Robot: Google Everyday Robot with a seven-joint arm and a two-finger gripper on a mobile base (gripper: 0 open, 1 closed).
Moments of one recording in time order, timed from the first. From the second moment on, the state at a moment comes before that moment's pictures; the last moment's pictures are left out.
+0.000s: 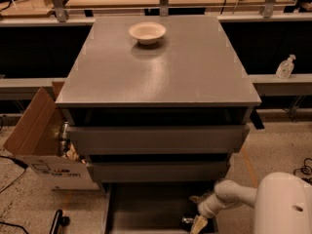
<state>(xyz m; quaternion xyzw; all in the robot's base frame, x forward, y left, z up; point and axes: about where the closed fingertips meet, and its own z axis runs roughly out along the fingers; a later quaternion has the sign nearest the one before) 0.485 -0.177 0.187 -0.63 0.73 0.21 0.16</state>
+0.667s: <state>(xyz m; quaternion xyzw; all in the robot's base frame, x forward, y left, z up) 0.487 -0.186 0.164 -0.62 0.74 0.21 0.15</state>
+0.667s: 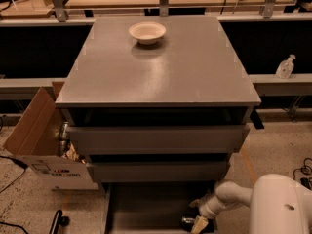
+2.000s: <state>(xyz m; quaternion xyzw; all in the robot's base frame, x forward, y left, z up) 0.486 -0.187 0.172 -0.62 0.74 0.21 0.15</state>
